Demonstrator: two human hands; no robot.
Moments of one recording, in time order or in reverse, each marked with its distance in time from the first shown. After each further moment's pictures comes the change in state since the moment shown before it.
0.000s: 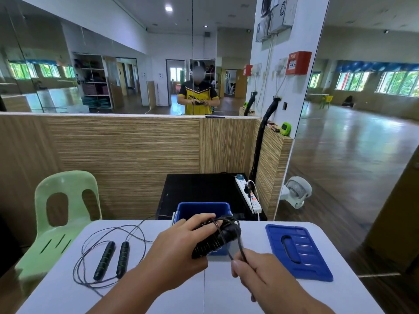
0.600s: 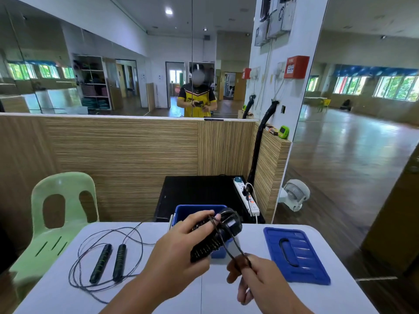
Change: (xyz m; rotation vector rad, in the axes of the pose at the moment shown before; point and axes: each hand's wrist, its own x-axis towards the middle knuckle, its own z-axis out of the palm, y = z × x) left_hand -0.005 0.011 0.002 -0.213 0.120 -0.012; right_hand 0.014 0.039 0.016 0.346 0.076 0.170
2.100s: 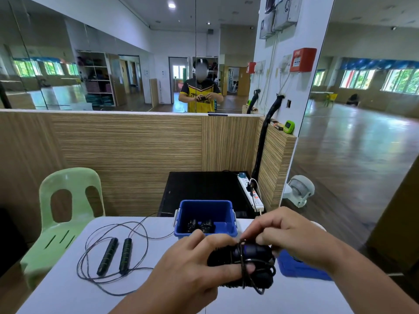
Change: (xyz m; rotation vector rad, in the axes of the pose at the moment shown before) left_hand -0.019 0.024 -0.005 0.233 0.074 0.440; right_hand -0.001 -0.098 -0.059 -0.233 -0.270 -0.177
